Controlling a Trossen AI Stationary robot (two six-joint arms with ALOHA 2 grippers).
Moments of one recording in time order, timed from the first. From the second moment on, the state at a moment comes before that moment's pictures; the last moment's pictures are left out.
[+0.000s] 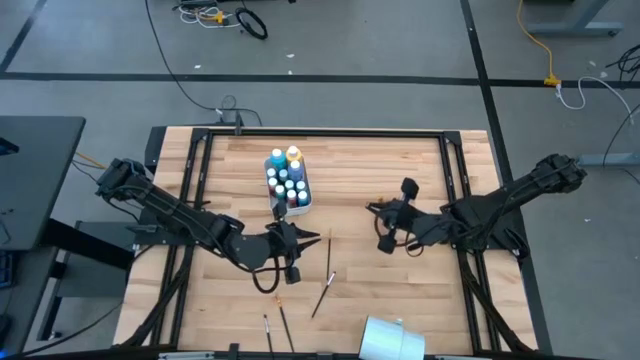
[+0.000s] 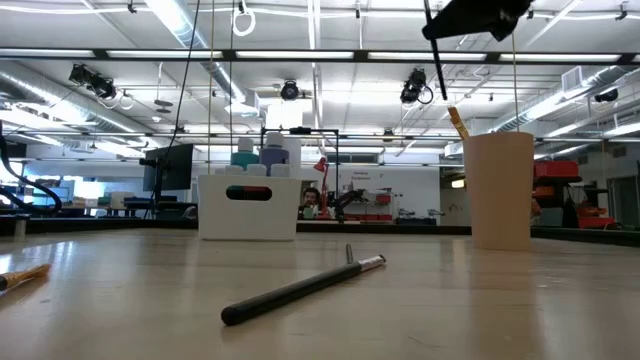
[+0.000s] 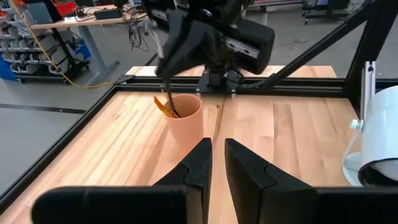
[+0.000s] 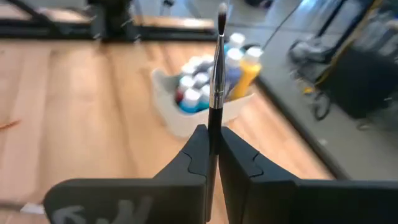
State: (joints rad) left arm -0.48 1.46 1.15 -0.07 -0.72 -0.17; right arm 0.41 1.13 0.84 -0.22 0.83 0.16
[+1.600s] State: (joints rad) left arm -0.48 1.46 1.15 -0.07 -0.71 -0.17; right arm 0.35 1.14 0.66 -0.38 0.70 0.17
